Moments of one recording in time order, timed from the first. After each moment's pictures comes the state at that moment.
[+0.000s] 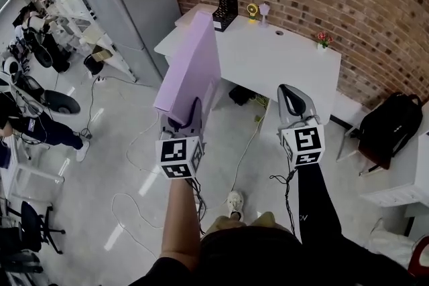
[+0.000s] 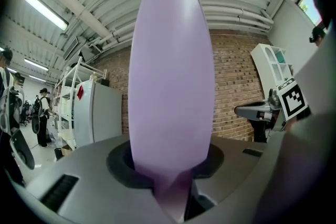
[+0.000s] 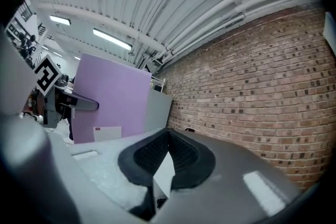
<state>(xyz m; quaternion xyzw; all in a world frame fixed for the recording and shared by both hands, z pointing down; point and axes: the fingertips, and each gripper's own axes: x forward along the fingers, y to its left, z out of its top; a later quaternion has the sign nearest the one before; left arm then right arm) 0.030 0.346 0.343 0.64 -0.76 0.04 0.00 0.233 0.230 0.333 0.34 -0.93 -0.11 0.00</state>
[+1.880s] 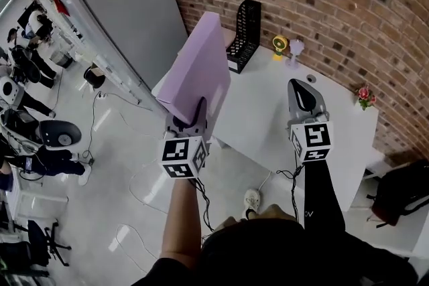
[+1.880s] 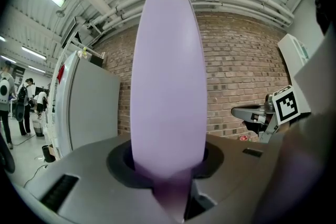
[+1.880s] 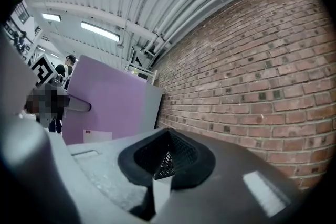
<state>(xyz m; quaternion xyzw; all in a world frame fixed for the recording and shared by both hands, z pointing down) -0.175 -0.014 0.367 0.63 -0.77 0.03 0.03 0.026 -0.155 0.349 0.33 -0.94 -0.11 -0.01</state>
